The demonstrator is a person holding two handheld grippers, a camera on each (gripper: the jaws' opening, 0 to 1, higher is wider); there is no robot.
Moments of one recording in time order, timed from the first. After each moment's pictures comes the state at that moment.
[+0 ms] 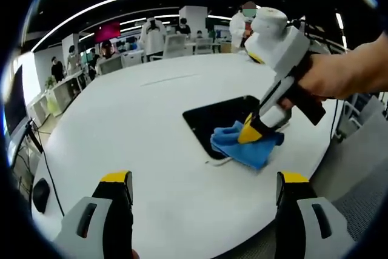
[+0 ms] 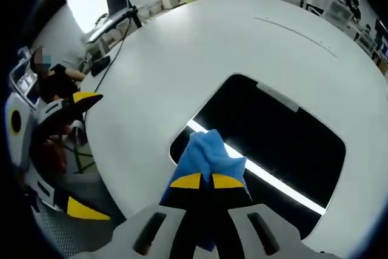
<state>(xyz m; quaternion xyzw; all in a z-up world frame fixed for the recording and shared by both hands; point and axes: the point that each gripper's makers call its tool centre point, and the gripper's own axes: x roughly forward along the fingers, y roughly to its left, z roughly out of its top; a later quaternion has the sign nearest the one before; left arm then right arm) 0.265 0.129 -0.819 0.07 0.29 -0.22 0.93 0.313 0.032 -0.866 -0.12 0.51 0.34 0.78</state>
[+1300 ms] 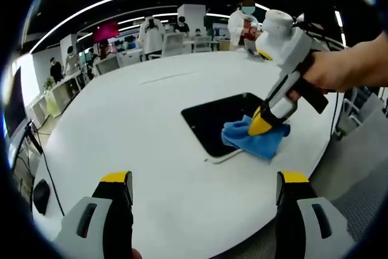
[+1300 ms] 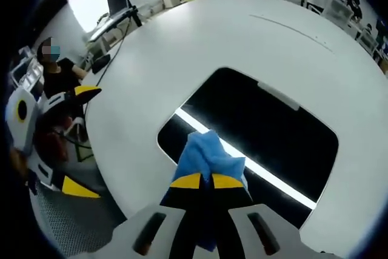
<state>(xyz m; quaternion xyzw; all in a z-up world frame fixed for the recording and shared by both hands) 0.264 0.129 -0.822 0.07 0.30 -0.22 0.93 0.313 0.001 -0.866 -0.12 0.52 0.34 0.78</state>
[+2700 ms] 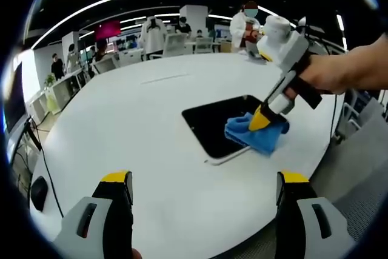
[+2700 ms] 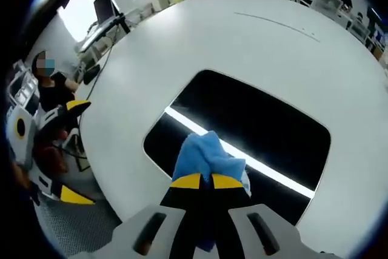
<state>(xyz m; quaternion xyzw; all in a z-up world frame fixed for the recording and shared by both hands) 0.264 0.129 -0.825 0.06 0.30 -0.22 0.93 0.333 -0.007 -0.867 -0.09 0.53 0.31 0.79</state>
